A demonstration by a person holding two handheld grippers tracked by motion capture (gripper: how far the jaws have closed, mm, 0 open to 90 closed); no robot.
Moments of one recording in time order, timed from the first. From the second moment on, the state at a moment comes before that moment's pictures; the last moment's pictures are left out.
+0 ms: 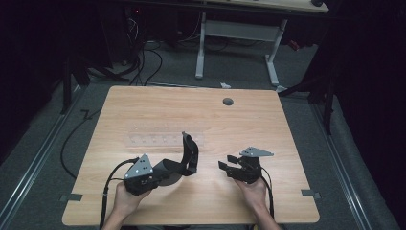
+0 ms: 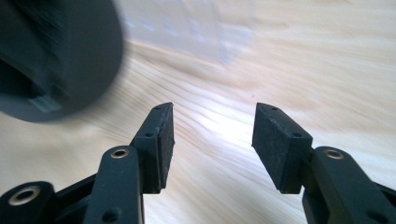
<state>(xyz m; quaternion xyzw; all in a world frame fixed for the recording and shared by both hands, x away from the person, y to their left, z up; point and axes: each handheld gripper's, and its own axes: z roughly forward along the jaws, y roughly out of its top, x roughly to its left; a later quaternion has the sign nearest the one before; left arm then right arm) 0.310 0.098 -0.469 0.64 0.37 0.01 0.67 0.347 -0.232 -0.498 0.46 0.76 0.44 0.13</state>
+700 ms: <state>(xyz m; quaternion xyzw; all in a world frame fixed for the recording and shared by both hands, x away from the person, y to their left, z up) 0.323 0.134 -0.447 0.58 0.41 0.03 0.70 0.357 -0.251 -0.531 0.51 0.76 0.34 0.22</state>
